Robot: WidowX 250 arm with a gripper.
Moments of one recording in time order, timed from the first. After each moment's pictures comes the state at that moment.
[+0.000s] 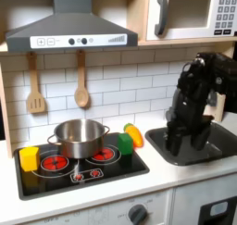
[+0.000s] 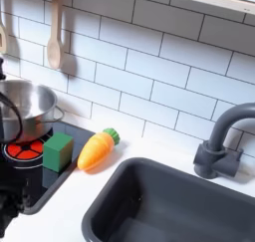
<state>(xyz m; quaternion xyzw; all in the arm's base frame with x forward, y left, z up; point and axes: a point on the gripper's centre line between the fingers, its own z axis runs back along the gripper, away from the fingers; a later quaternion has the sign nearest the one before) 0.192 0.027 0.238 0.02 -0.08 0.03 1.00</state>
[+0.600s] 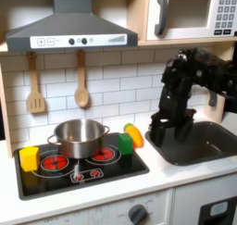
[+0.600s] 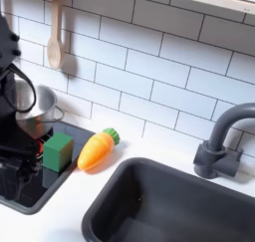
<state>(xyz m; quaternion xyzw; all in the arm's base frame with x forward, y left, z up) 0.230 0.039 0.238 0.02 -0.09 0.04 0.99</state>
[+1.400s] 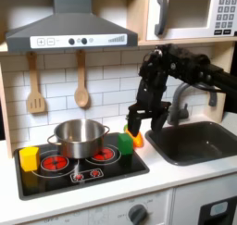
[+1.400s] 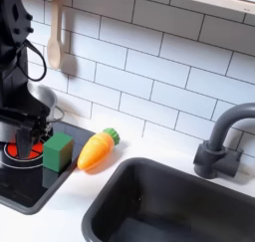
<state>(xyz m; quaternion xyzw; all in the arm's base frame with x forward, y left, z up) 0.278 0.065 0.238 0.04 -0.10 0.06 0.99</state>
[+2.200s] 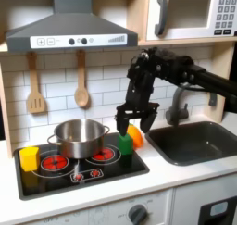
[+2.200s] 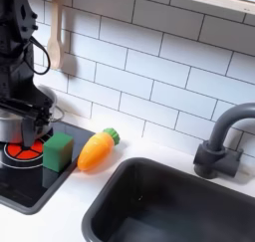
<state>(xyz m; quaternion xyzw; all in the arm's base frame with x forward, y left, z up) 0.306 0.075 0.226 0.04 -0.10 0.04 0.99</state>
